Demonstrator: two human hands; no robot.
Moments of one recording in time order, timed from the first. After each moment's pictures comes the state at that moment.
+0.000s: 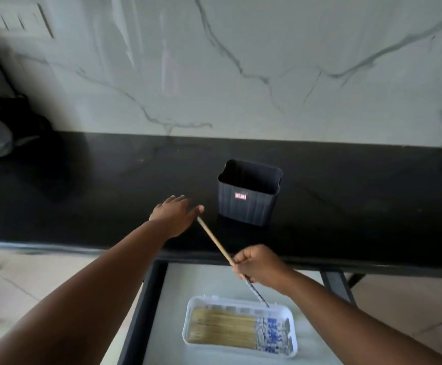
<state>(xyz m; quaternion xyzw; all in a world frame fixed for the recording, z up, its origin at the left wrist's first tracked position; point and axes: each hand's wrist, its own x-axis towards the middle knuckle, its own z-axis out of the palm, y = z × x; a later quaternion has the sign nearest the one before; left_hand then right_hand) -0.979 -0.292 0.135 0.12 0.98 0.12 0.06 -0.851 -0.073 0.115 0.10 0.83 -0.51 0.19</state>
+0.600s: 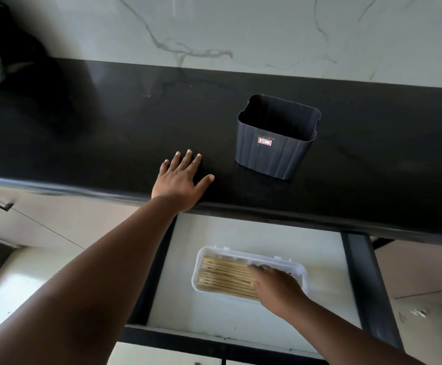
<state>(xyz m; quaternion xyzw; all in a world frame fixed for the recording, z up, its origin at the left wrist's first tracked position) -0.962 -0.306 0.054 0.10 0.99 0.09 -0.02 -0.777 -0.068 -0.023 -0.10 0.96 -0.12 0.21</state>
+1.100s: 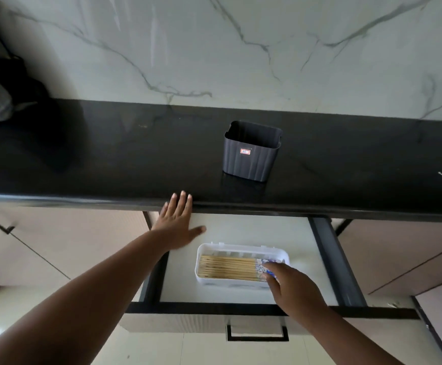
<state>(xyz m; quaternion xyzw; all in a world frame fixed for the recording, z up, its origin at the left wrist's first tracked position) -0.862 -0.333 0.055 0.19 0.98 0.05 0.09 -0.678 -0.066 0.043 0.00 0.99 -0.14 -0.02</state>
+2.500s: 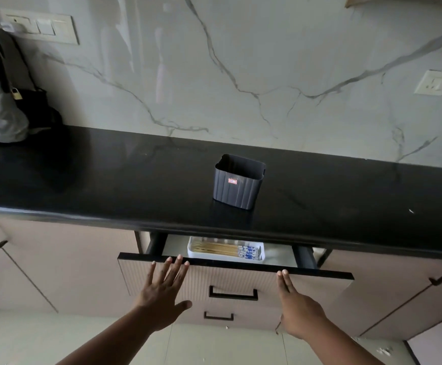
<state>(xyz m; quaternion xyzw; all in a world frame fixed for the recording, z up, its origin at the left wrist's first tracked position) -0.750 -0.332 0.018 0.24 0.97 -0.04 0.02 -0.680 -0.018 0.073 0.09 0.97 0.03 0.21</state>
